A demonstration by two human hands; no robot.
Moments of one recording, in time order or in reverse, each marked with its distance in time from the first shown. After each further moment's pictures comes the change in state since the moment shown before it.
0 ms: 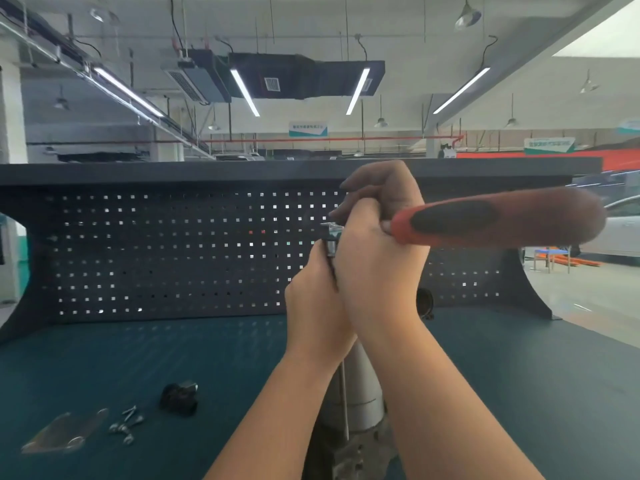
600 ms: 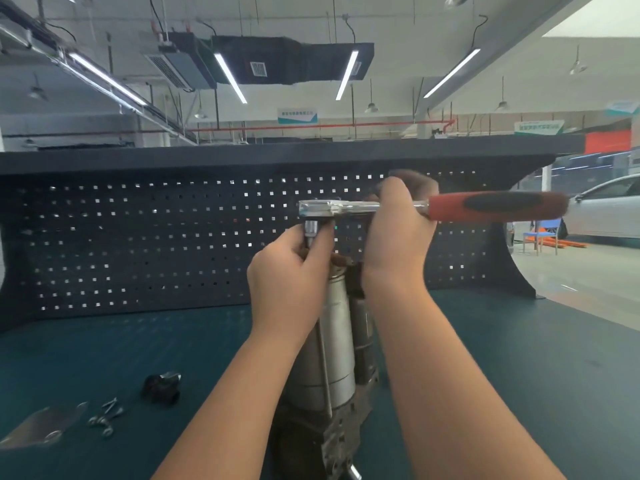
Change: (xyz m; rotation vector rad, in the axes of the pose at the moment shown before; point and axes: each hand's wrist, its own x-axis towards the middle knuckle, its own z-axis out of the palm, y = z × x) left_hand 0.006 -0.003 0.001 0.050 0.101 0.102; right_hand 0.028 0.043 -0.035 0.182 0.303 0.430
